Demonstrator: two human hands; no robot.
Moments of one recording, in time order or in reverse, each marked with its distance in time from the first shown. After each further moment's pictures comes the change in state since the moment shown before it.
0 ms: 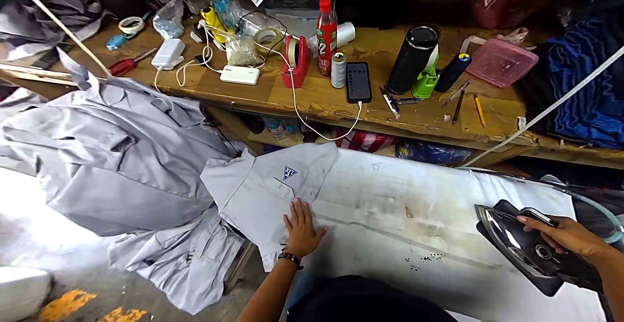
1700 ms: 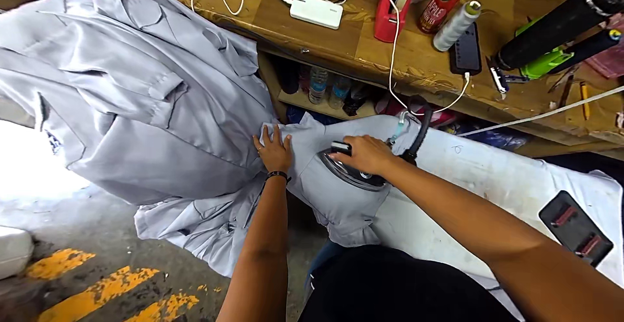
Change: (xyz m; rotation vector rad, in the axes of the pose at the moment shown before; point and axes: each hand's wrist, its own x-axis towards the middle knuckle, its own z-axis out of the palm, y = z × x) left_hand 0.139 -0.288 -0.135 -0.205 0.364 -0.320; right_hand -0.167 -0.518 0.450 -0.642 -0.229 -0.830
